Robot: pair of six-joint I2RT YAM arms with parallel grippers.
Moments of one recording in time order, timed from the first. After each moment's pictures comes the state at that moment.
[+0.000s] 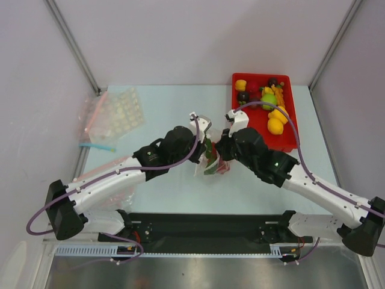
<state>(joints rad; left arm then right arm) -0.94 1.28 1.09 -0.28 -0.16 -0.19 0.90 1.10 1.06 -0.35 0.26 0.45</state>
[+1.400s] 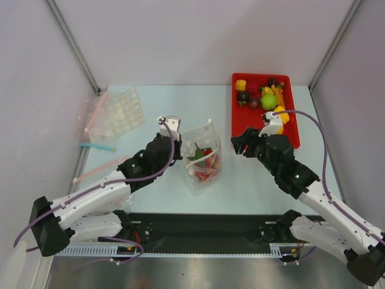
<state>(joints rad) -0.90 1.10 0.89 -0.17 -0.50 -0.28 0.67 0.89 0.82 -0.20 0.21 0.51</state>
